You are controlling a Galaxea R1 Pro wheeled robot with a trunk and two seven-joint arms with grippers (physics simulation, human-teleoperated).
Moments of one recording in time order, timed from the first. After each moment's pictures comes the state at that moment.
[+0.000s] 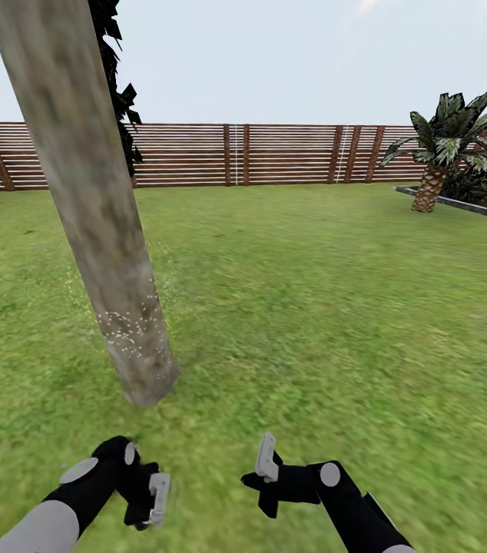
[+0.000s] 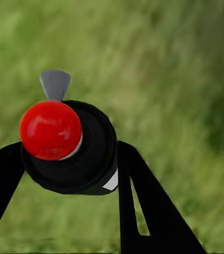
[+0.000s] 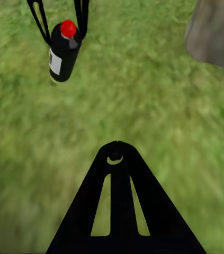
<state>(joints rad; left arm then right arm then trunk) -0.58 0.12 -0.25 -0.62 -1.04 0.02 -1.06 -0.44 0.09 0.13 -0.75 0.58 -0.21 0.91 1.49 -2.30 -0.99</state>
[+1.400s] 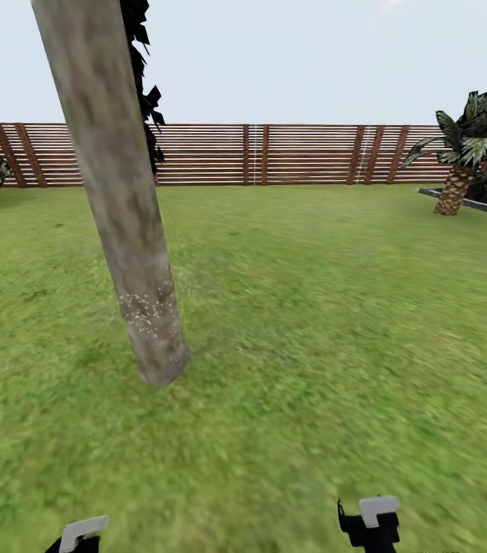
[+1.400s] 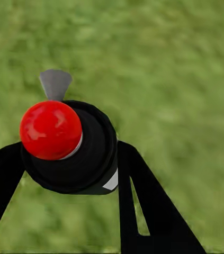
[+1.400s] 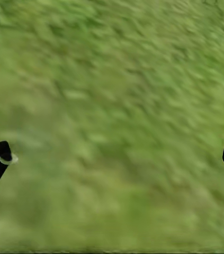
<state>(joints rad) -0.40 0.13 0.28 -0.08 -0.11 -0.42 0.13 -0.41 -0.03 -0.18 -0.12 0.40 -0.54 -0.23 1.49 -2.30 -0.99</state>
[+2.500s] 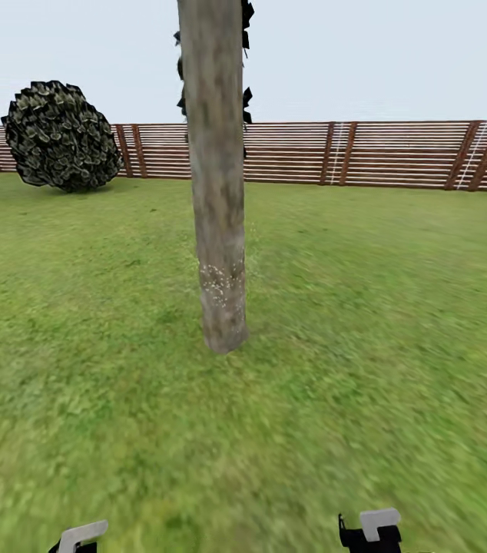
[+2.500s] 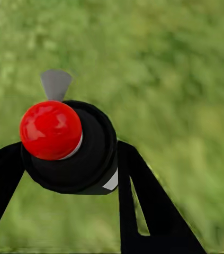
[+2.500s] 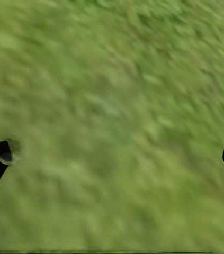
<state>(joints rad) -0.38 0.13 0.27 -0.08 -0.12 -0.43 0.17 -0.41 -0.03 -0.18 -0.07 0.40 -0.54 -0.25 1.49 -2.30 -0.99</state>
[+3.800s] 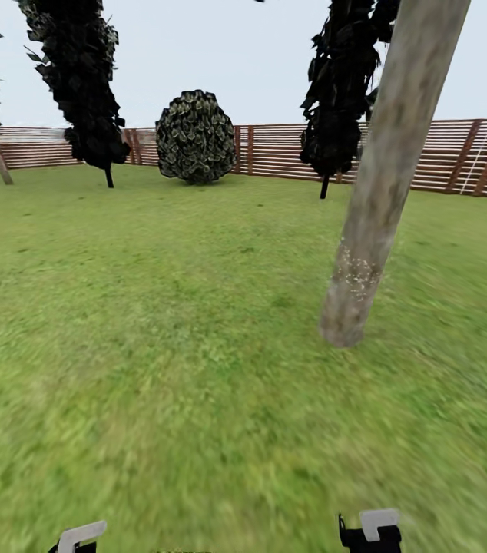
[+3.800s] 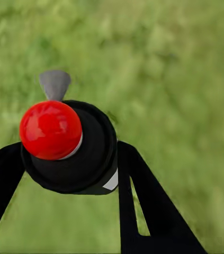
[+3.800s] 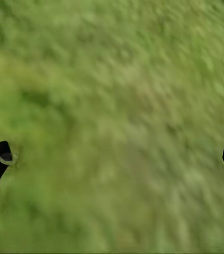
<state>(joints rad) -0.38 0.13 0.27 -0.08 -0.11 -0.43 0.17 -0.41 -0.03 -0.18 -0.07 0.40 -0.54 -0.25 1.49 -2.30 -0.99</state>
